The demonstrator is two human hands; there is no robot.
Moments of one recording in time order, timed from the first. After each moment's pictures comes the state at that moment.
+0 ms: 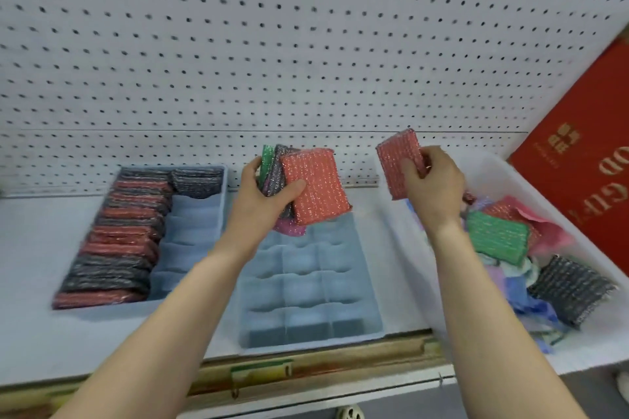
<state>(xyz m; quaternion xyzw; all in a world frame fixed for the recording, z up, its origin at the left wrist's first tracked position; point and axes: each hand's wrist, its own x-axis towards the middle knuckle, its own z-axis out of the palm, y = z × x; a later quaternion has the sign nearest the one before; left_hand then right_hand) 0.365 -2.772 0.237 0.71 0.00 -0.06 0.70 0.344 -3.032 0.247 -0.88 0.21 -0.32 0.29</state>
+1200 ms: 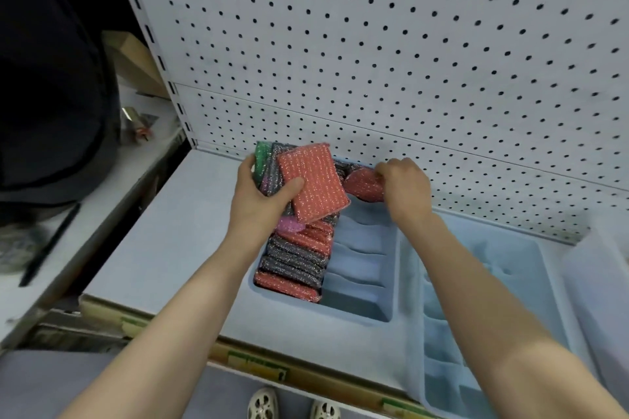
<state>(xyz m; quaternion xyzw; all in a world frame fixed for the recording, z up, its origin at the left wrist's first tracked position) 0.412 -2.497 0.197 0.71 0.17 0.06 0.68 0.500 -2.726 0.185 -0.99 -0.08 -0.09 0.00</state>
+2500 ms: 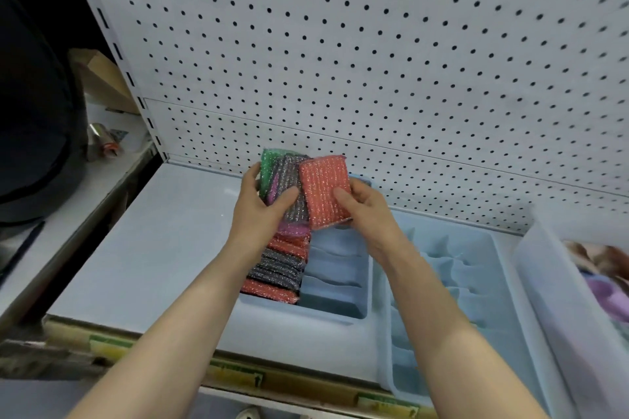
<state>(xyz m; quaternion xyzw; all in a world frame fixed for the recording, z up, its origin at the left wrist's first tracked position) 0.407 -2.535 0.206 0.71 0.13 0.03 0.70 0.429 -2.717 0.210 -0.71 0.04 0.09 0.70</state>
